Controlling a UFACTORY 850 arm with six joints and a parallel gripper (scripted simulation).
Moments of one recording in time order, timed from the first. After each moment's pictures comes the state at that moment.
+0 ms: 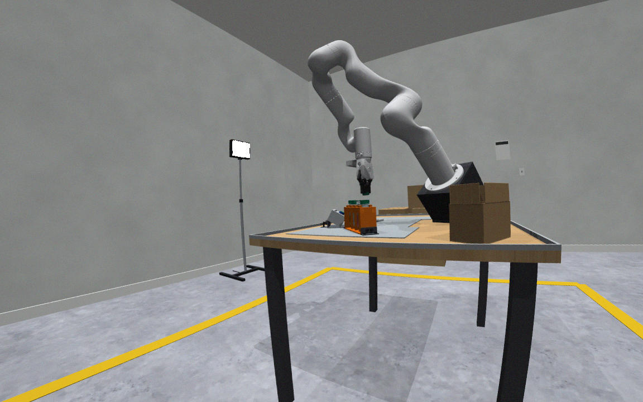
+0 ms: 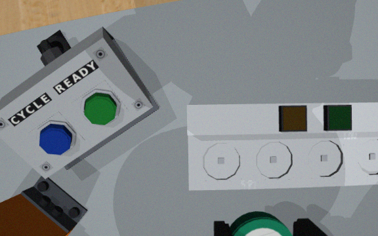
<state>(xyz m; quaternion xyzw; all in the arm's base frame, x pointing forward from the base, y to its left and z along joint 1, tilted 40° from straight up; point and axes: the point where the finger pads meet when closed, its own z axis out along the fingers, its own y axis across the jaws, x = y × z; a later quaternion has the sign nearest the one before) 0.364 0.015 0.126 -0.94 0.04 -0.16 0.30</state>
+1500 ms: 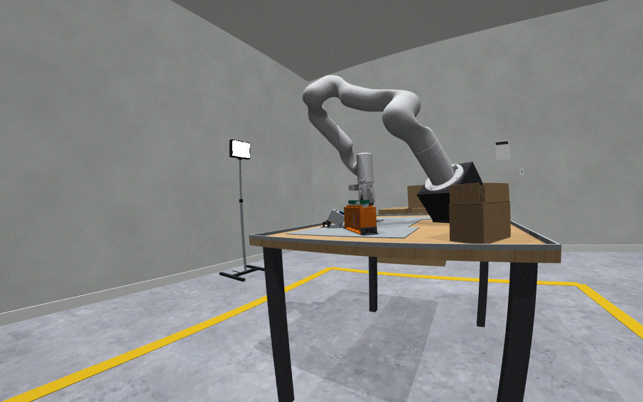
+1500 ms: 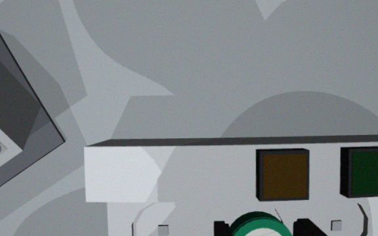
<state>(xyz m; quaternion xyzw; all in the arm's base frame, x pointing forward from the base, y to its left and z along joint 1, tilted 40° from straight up) 0.426 0.043 0.012 -0.94 0.04 -0.15 0.31</state>
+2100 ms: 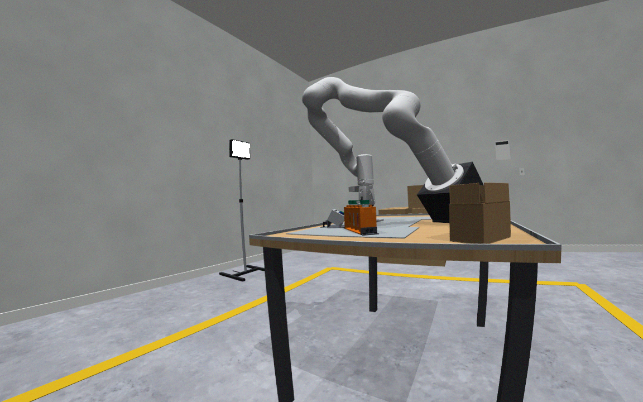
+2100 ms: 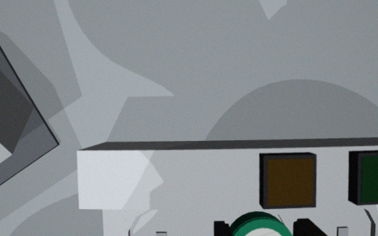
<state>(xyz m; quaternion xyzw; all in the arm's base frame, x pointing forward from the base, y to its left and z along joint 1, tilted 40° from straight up) 0.430 0.048 0.006 -0.94 0.04 -0.16 0.31</state>
